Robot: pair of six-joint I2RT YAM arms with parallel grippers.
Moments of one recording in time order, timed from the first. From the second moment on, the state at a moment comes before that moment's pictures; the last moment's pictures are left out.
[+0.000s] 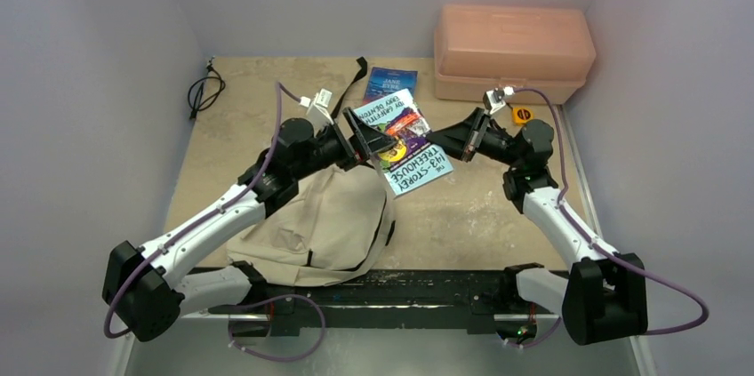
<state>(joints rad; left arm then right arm) -0.66 1.12 0.87 0.04 0.22 -1.07 0.14 1.13 0.65 0.61 -0.96 1.42</state>
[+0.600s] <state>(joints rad) -0.66 1.15 0.79 0.35 0.29 -1.22 0.19 1.14 0.65 0.66 -0.96 1.44</state>
